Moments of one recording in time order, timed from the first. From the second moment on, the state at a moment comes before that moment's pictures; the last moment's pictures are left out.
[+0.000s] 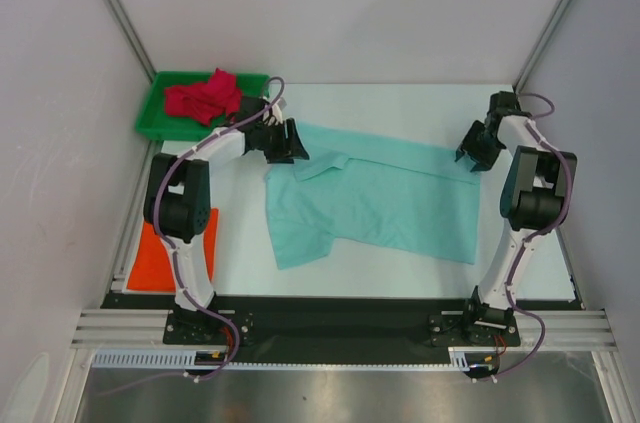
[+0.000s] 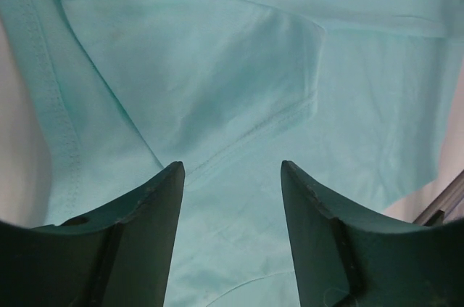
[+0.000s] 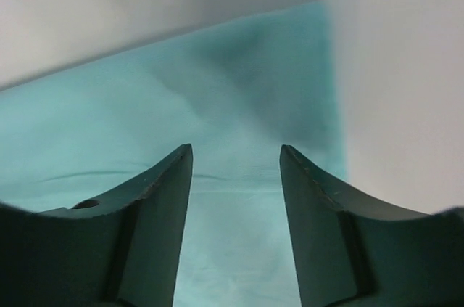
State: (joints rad) left arm -0.23 1.99 1.44 -0.35 0.49 -0.36; right arm -0.20 2.06 1.55 -0.67 -0.08 0.41
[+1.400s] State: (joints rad) left arm -0.18 2.06 1.32 -0.32 0.64 -0.43; right arm 0.31 2.18 1.39 0.05 -0.66 0.93
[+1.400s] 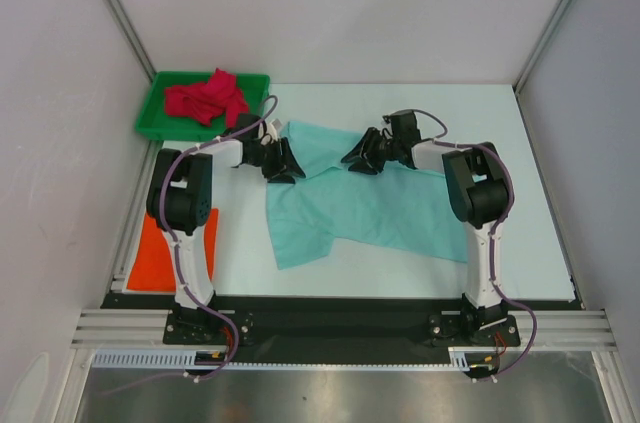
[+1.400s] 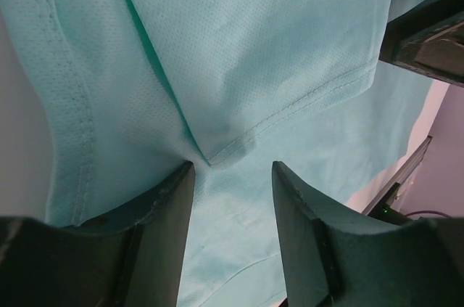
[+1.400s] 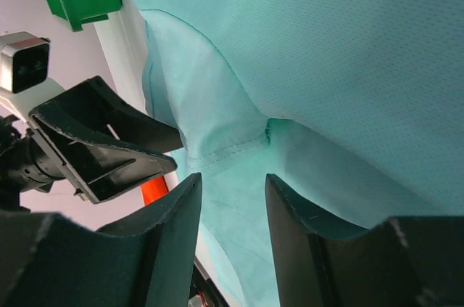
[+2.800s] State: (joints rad) left arm -0.17 2.10 1.38 -0.29 0.69 -0.48; right arm 0.34 2.28 1.47 0.01 -0.66 0.93
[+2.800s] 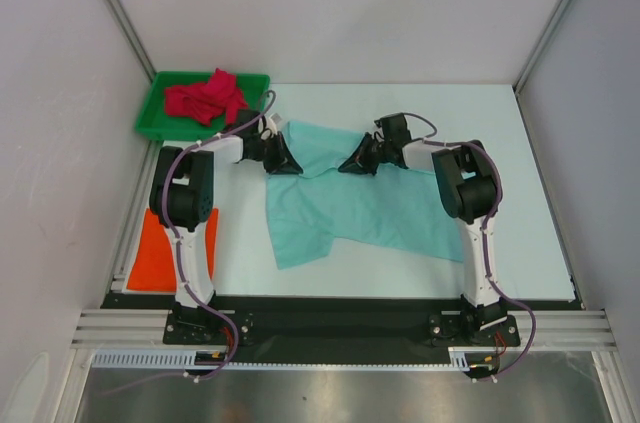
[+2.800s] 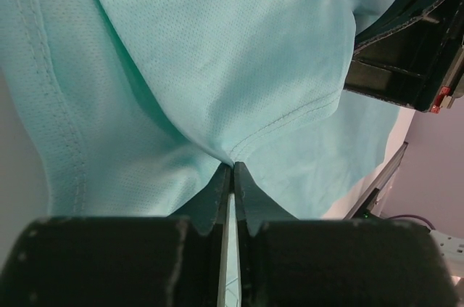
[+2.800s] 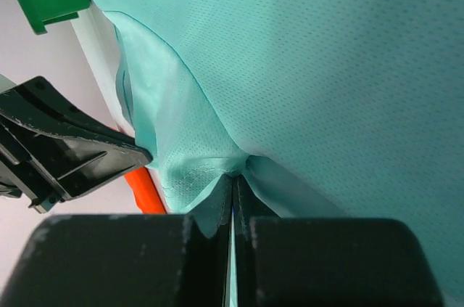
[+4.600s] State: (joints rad) left arm -0.13 2.03 1.35 -0.39 0.68 -0.47; right arm 0.30 2.28 1.68 -0.49 -0.72 0.77
